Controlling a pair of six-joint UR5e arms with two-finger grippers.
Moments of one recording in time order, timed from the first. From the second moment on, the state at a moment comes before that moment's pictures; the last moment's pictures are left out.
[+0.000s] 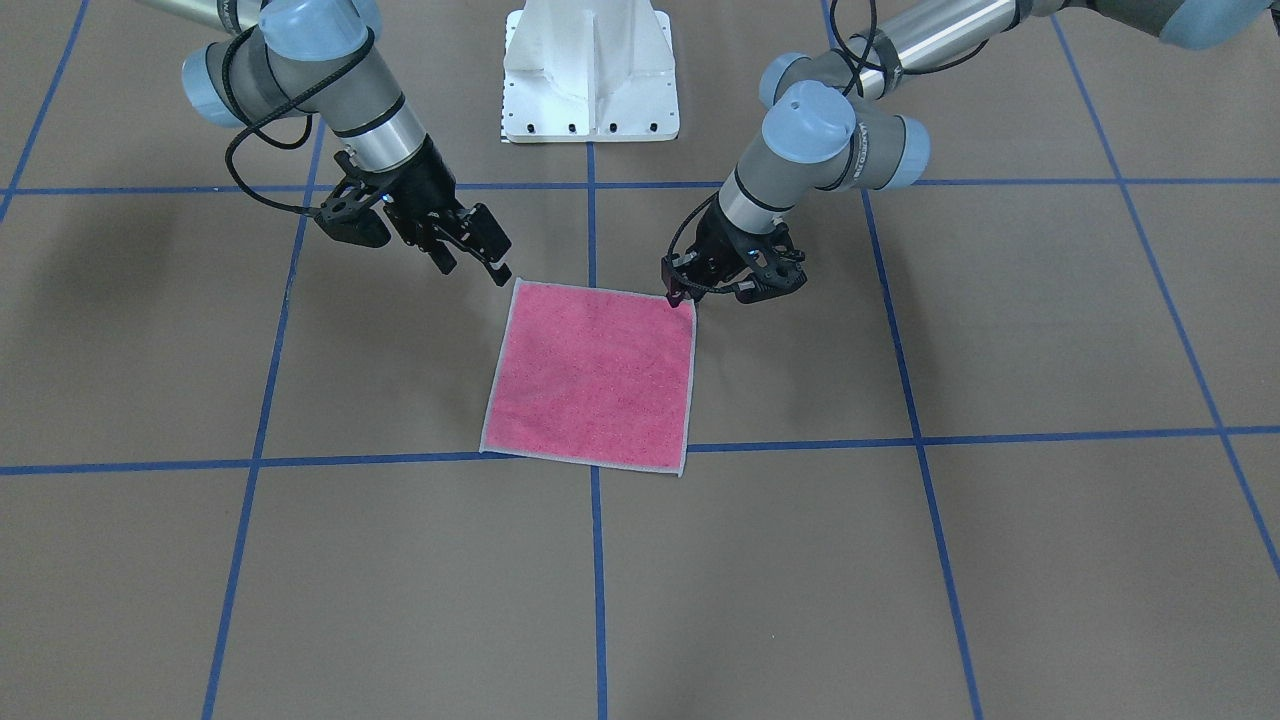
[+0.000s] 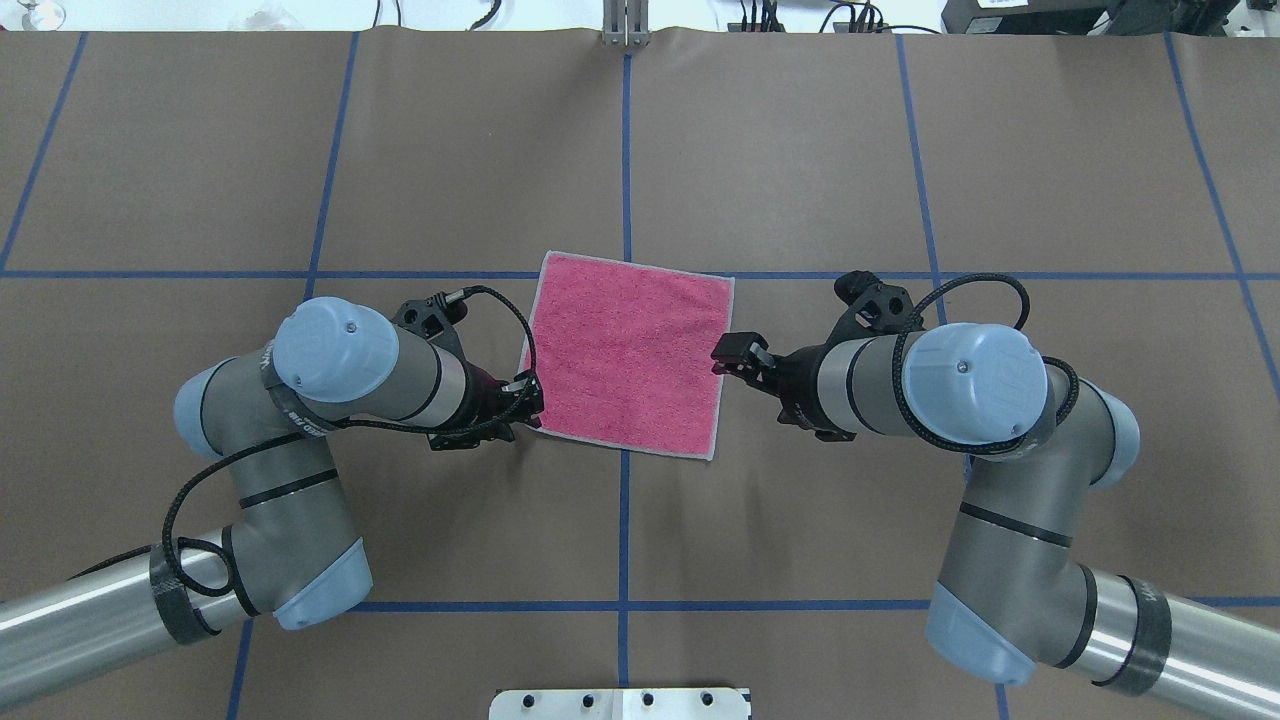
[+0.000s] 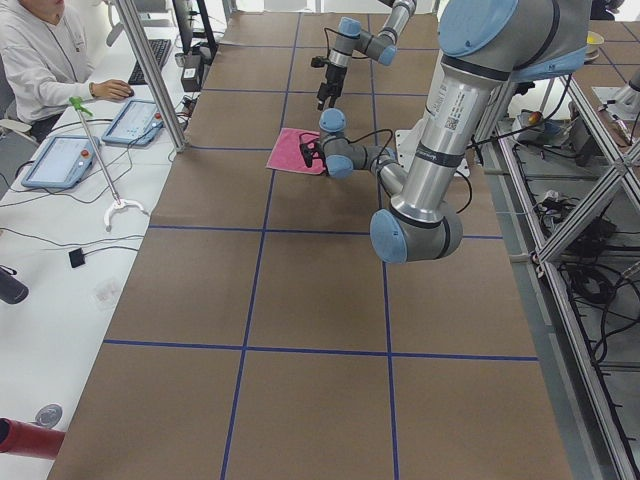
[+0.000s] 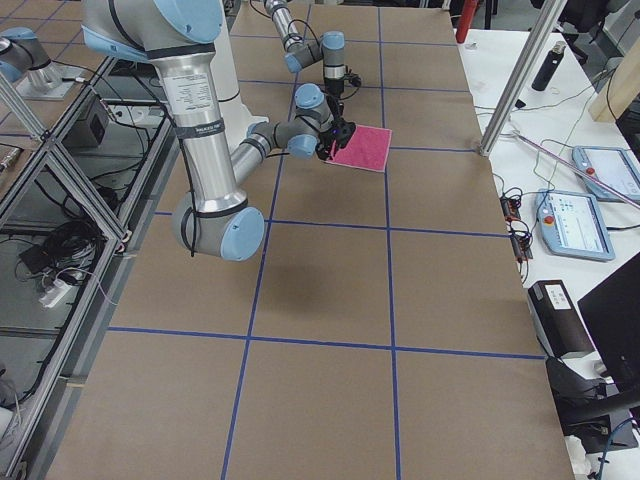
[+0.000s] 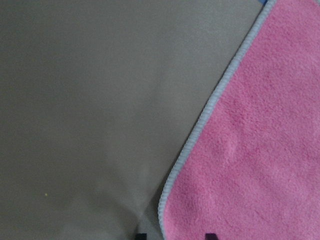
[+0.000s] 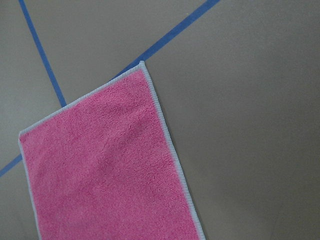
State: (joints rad) left arm -0.49 -2.05 -1.60 -2.15 -1.92 -1.73; right arm 0.47 -1.25 1.87 -1.06 1.70 1.87
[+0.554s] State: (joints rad) left arm -0.50 -2.05 -1.60 -2.14 -1.92 -1.72; right arm 0.47 -1.25 1.87 -1.06 1.70 1.87
